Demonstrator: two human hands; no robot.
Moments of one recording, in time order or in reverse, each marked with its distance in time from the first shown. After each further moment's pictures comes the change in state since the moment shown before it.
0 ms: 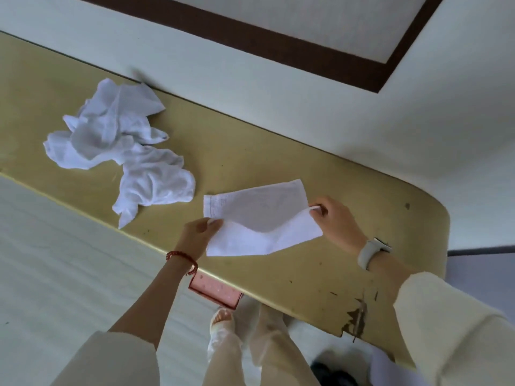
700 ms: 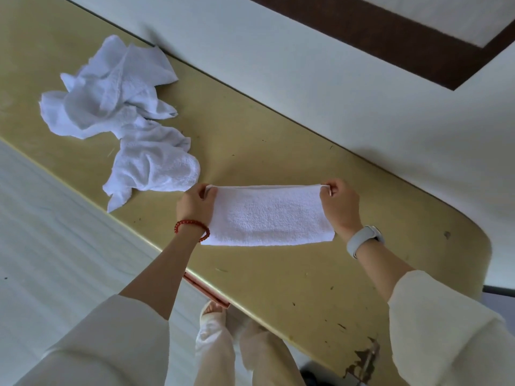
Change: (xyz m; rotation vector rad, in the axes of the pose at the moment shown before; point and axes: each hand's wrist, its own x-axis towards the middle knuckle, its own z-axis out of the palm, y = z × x) left_hand 0.076 -0.003 0.017 0.161 0.401 -0.037; right_hand 0.090 0.003 0.045 0.218 0.196 0.146
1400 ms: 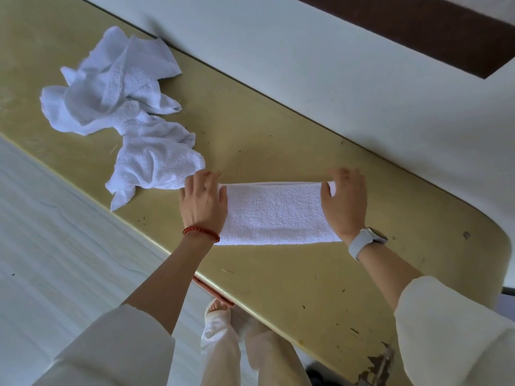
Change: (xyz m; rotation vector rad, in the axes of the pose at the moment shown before) left_hand 0.000 -0.014 0.012 0.495 0.291 0.516; right_hand -0.001 0.003 0.015 -0.377 0.128 -0.297
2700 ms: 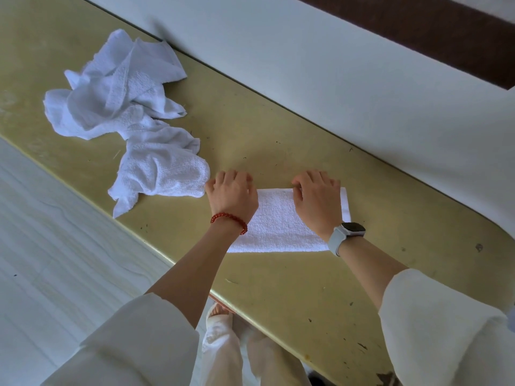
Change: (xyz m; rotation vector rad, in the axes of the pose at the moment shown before) left_hand 0.030 0.039 0.009 -0.034 -0.266 -0.100; right_hand 0.013 -0.040 0.031 -0.108 -0.072 -0.287
